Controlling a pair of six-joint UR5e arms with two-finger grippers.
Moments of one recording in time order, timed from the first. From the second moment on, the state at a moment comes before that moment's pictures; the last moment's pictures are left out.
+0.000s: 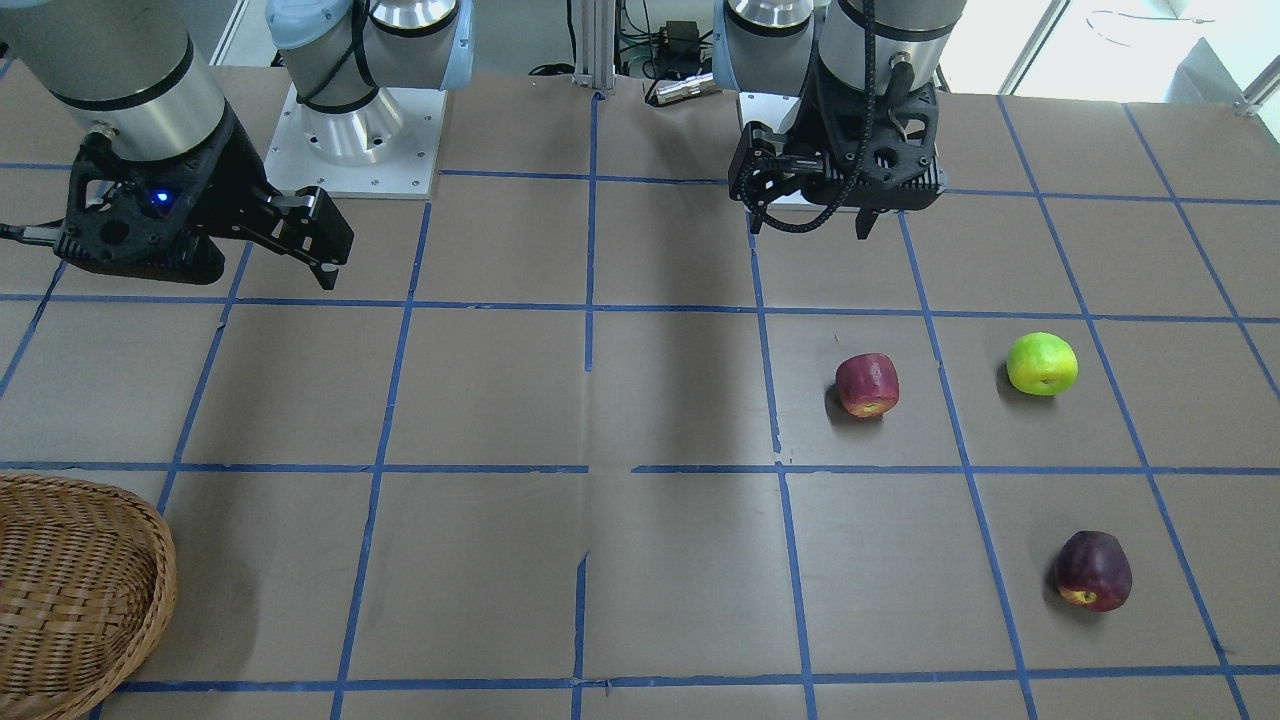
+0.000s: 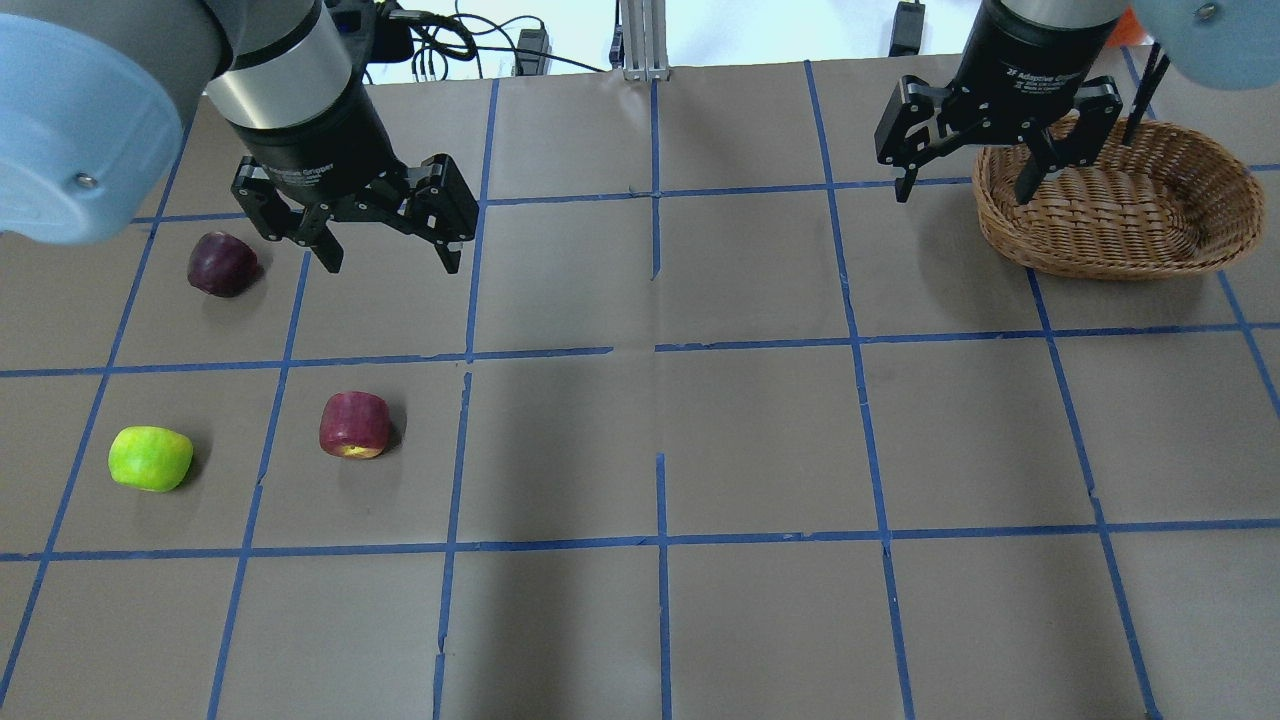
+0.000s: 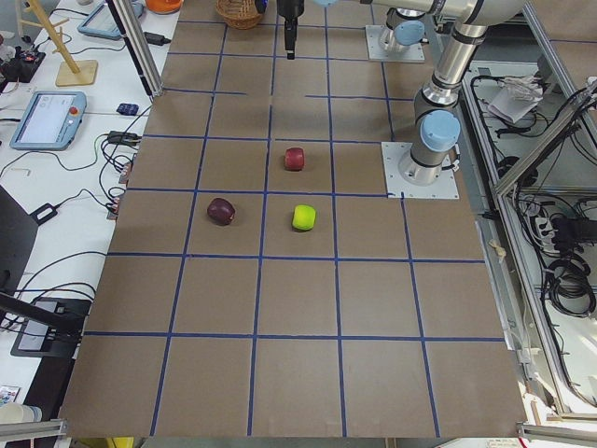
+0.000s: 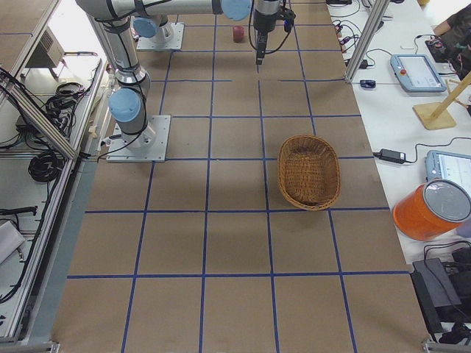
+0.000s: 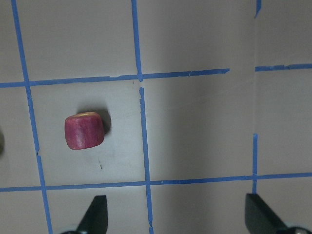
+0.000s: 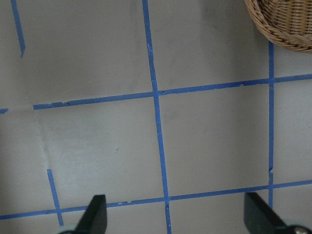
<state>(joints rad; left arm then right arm) -1.69 -1.58 -1.51 -1.66 1.59 -0.07 1.56 -1.48 1.44 -1.48 -1.59 0.09</state>
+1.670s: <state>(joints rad) -1.68 -1.58 -1.51 -1.66 1.59 -0.06 1.56 -1.49 1.44 -1.55 -1.59 0.08</state>
